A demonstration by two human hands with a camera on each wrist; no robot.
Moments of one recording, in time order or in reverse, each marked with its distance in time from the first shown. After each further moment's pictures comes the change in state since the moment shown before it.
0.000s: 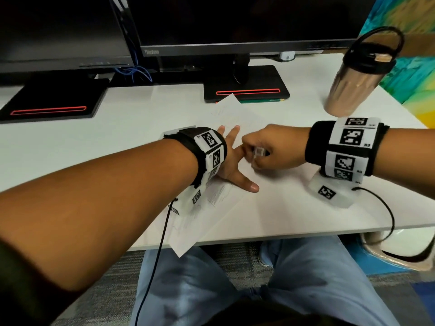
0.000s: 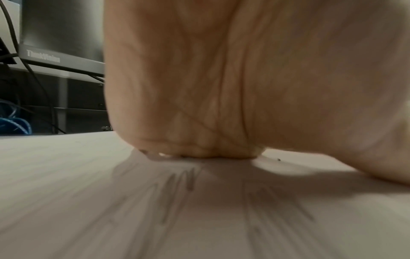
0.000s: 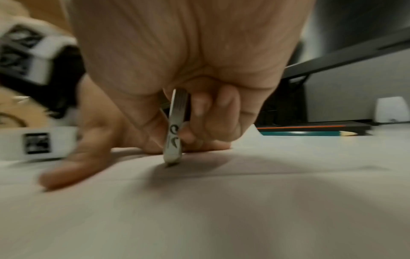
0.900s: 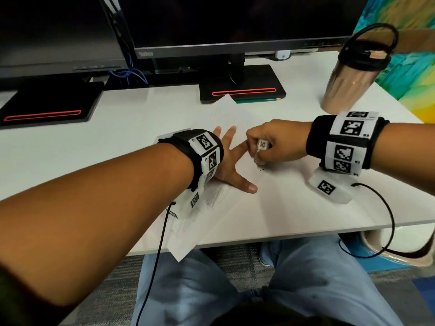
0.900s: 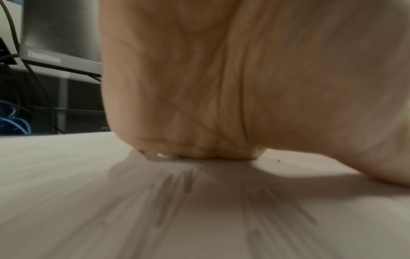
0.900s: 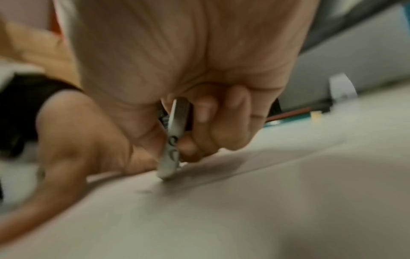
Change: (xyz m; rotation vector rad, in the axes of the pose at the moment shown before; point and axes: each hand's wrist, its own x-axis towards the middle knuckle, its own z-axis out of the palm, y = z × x) left_hand 0.003 -0.001 0.002 -0.041 0.007 0.010; right_hand -0.002 0.008 -0.003 0.089 0.010 0.059
